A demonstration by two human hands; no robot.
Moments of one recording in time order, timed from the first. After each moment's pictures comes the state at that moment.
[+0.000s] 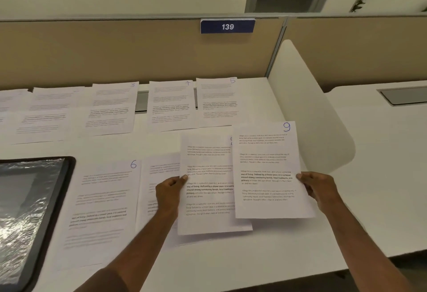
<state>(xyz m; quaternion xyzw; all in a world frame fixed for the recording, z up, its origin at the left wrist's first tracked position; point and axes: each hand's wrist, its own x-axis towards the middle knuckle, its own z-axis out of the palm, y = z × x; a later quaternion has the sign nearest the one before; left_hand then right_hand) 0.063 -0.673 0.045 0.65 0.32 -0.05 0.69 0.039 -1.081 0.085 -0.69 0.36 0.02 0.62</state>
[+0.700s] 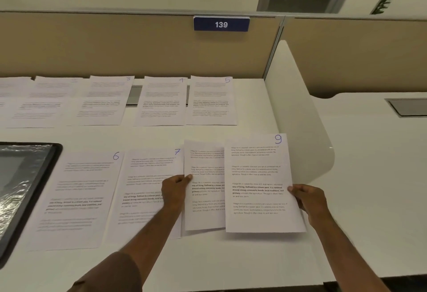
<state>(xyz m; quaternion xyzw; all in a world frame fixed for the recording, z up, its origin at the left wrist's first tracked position) 0.063 -0.765 0.023 0.70 0.33 -0.06 0.63 0.032 -1.138 0.064 -0.70 0.34 0.07 0.62</state>
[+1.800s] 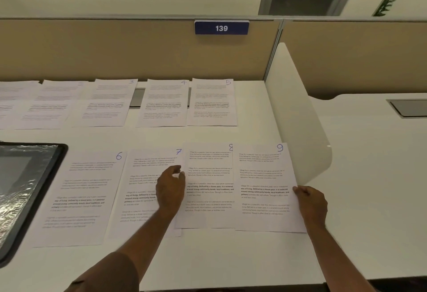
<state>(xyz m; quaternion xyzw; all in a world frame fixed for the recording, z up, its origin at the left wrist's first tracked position) 0.057 -0.759 0.028 0.87 0.22 0.08 0.44 0.022 -1.140 0.030 -0.85 0.34 -0.04 0.41</state>
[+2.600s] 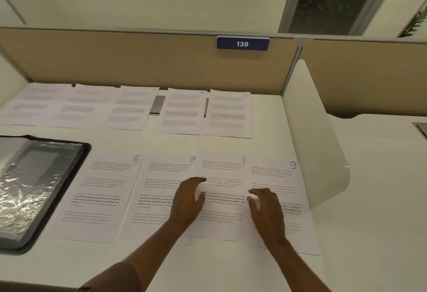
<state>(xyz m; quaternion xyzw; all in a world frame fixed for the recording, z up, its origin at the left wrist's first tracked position) 0.036 -0.756 0.016 0.93 0.00 0.09 0.37 0.027 -1.013 0.020 -0.94 -0.02 -0.11 0.33</state>
